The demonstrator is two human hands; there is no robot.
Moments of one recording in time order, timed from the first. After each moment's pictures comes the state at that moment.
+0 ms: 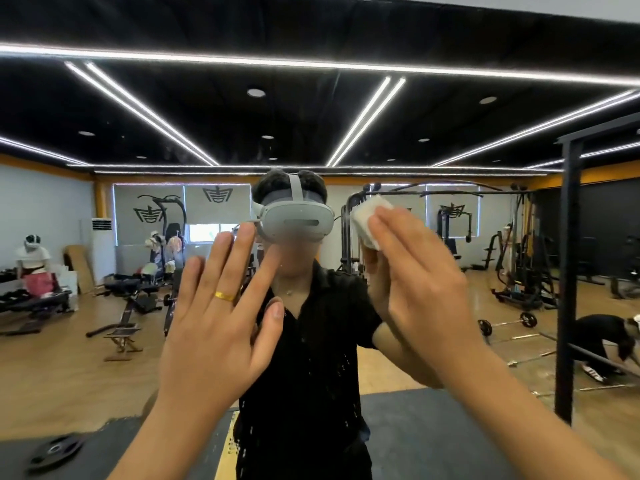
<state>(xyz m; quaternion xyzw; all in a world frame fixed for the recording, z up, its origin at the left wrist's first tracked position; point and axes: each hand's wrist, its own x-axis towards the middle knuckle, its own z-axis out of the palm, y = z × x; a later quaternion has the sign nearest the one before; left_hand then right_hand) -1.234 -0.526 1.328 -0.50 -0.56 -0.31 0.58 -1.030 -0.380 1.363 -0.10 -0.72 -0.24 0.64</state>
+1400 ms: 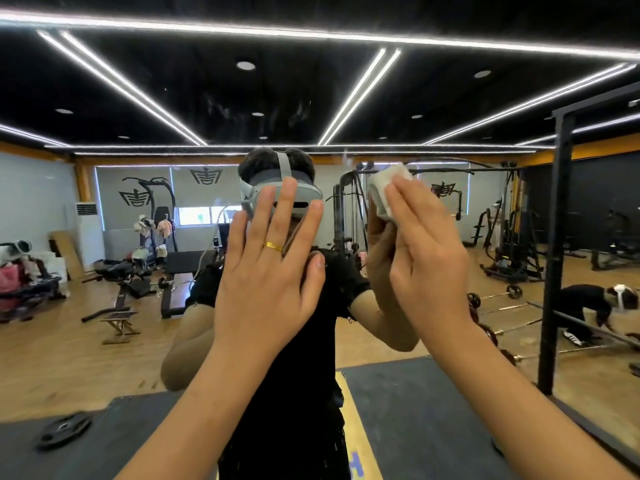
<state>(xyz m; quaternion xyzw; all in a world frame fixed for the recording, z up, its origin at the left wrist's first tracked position) -1.237 -0.527 1.328 -0.51 -0.58 -0.30 0.56 -1.068 -0.417 1.340 -0.13 -0.68 -0.18 0.70</state>
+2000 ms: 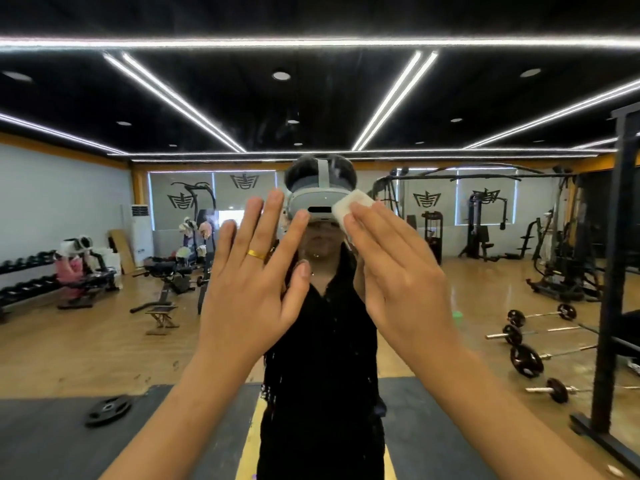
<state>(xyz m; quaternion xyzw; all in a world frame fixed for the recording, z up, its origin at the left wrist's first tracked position) -1.232 -0.529 1.325 -0.51 -0.58 -0.31 0.55 -1.067 -0.407 1.330 -0.04 -0.74 -0.19 0.64</state>
